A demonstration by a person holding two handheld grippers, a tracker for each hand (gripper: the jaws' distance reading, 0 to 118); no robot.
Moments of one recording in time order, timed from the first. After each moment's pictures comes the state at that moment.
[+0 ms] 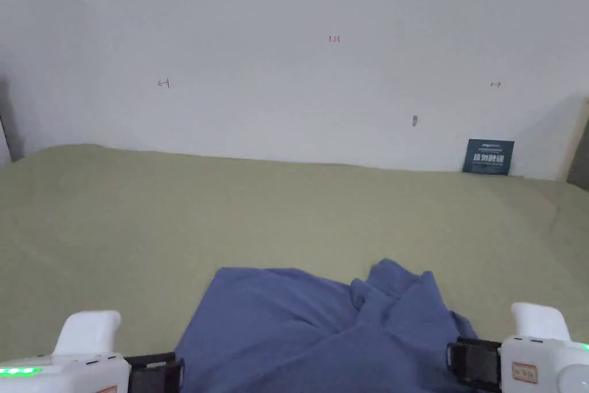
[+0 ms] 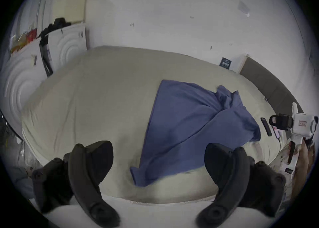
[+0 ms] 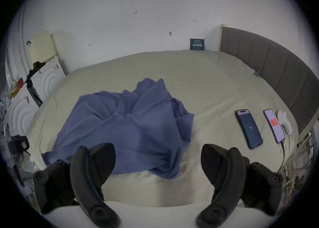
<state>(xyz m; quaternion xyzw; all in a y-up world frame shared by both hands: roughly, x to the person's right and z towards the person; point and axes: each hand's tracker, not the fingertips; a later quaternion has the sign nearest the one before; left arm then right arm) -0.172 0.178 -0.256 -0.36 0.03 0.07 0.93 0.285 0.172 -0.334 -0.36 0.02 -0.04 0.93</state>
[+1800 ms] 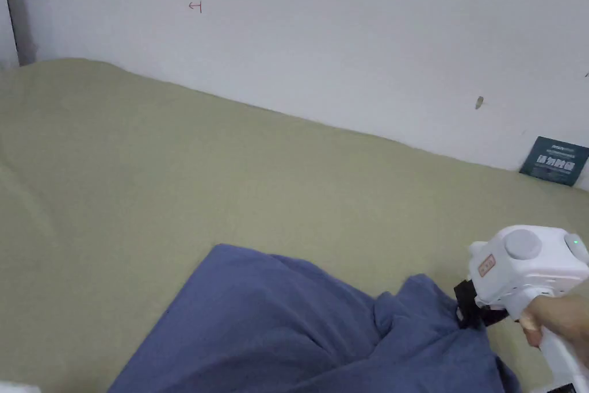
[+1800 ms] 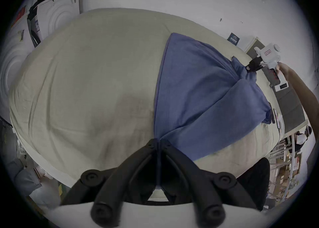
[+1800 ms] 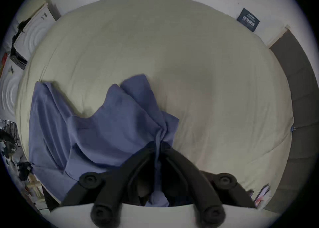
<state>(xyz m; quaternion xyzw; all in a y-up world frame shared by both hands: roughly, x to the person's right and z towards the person) -0.192 0.107 -0.286 -0.49 0.01 0.12 0.86 0.266 0.125 -0.679 -0.58 0.10 0.10 0.80</state>
